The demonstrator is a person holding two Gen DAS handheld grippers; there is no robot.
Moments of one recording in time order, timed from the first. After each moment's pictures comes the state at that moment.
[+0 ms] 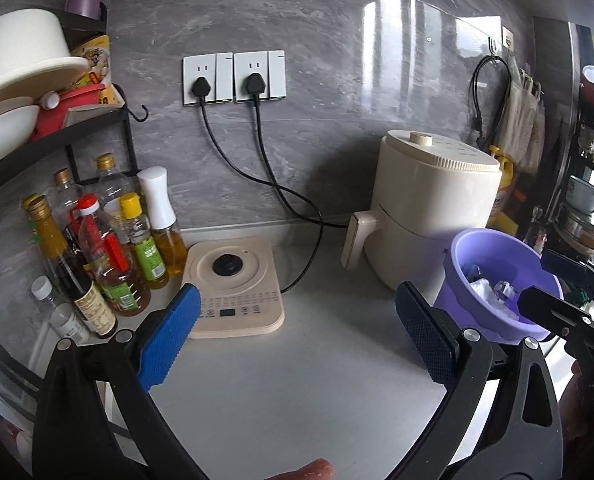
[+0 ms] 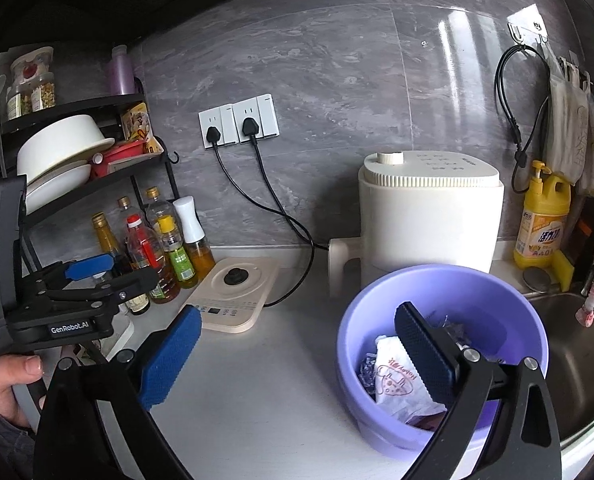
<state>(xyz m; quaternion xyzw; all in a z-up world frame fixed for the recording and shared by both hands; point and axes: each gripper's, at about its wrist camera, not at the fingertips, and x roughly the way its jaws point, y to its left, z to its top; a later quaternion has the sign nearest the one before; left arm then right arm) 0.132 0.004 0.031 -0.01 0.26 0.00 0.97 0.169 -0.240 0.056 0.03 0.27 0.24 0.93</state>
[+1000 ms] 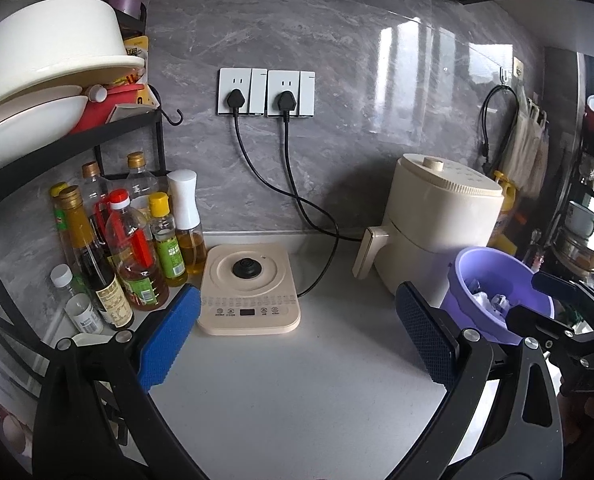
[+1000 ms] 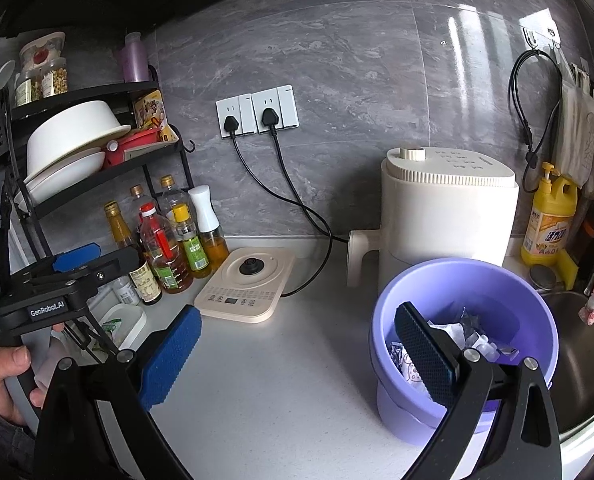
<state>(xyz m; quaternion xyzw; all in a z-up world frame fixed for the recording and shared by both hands) 0.102 0.036 0.042 -0.04 0.23 0.01 0.97 0.156 -0.217 0.063 0.01 0.28 0.25 0.93</state>
